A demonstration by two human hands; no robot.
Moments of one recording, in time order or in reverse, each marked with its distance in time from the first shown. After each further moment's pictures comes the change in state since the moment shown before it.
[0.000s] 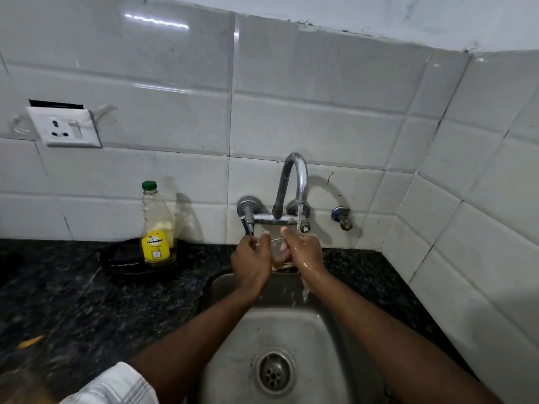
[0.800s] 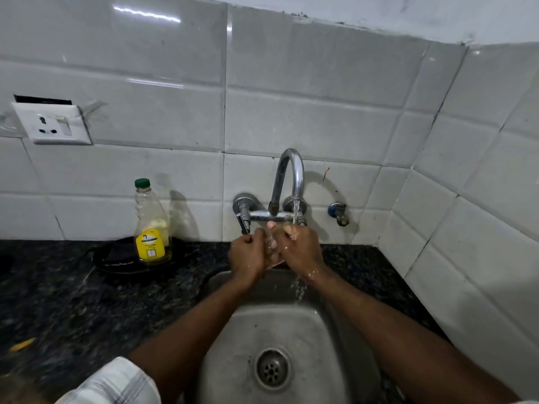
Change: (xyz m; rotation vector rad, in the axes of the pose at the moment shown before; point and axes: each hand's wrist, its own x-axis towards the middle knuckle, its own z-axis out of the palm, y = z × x) left_hand 0.009 0.002 0.000 -0.216 -0.163 -0.151; right_hand 0.003 -0.004 -0.007 -0.392 -0.040 -0.426
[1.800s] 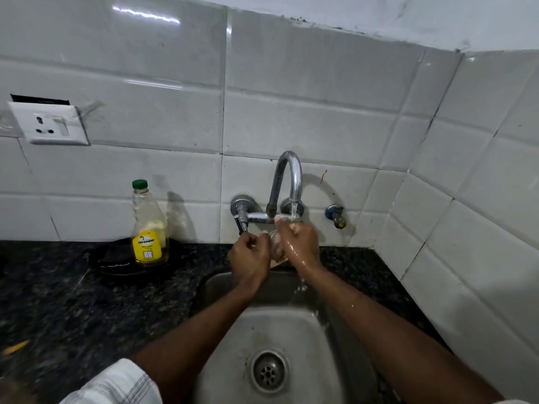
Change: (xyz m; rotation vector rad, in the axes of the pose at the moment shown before) left_hand -0.006 -0.004 0.009 0.116 0.145 0.199; right_hand 0.011 0.003 0.006 0.093 0.091 0.230
